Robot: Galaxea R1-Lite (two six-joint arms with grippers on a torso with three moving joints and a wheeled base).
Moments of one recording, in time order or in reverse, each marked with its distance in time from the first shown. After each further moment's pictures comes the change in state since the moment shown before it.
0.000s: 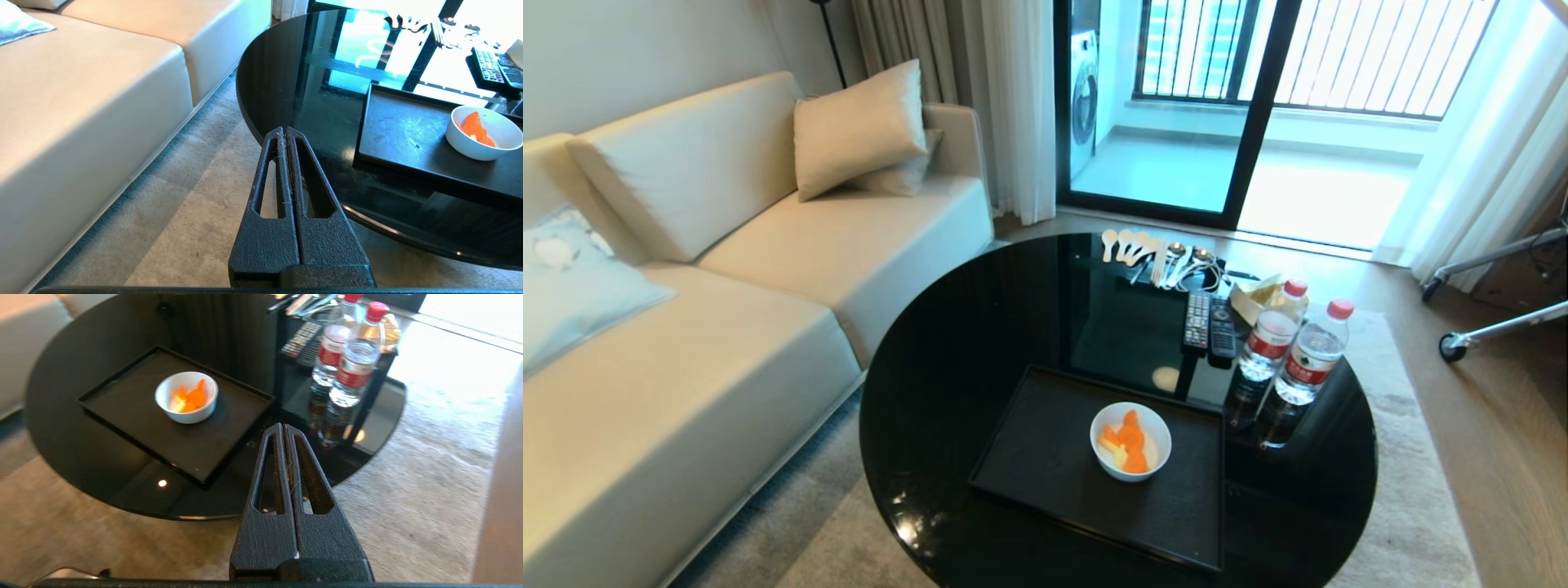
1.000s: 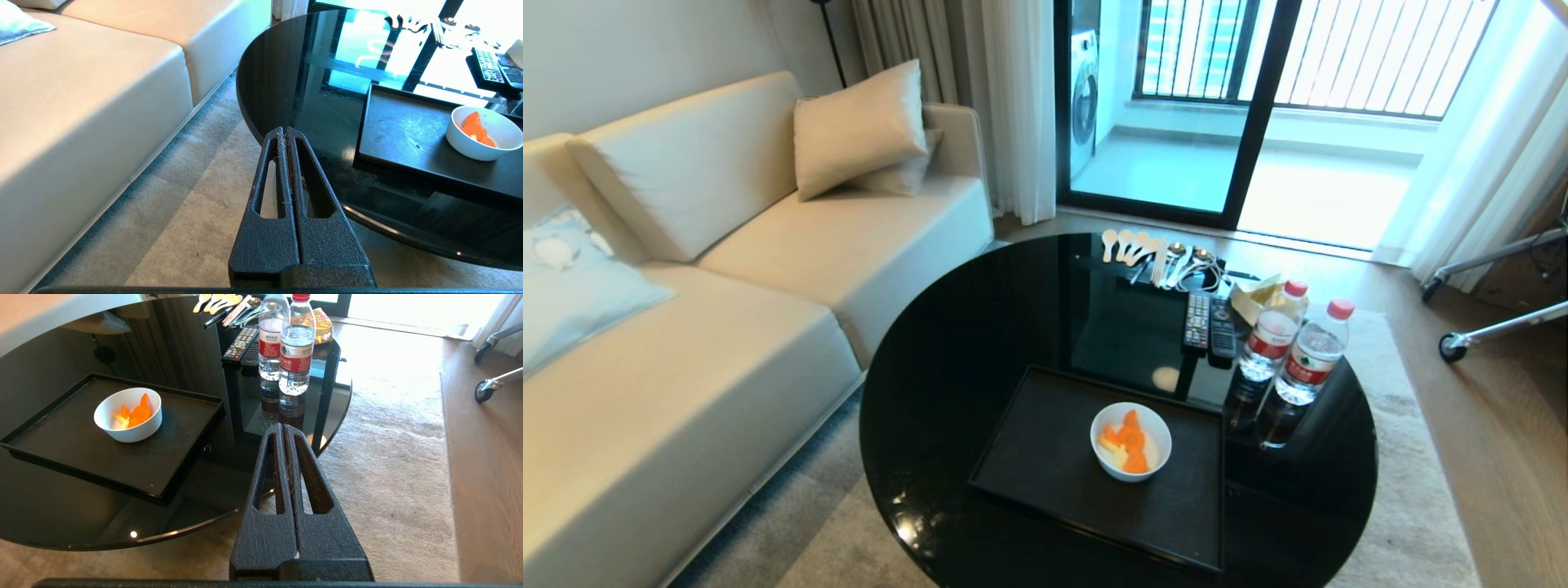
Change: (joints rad) left arm 0.000 0.000 0.000 0.000 0.000 0.000; right arm -0.110 -0.322 0.255 -0.040 -0.127 0.082
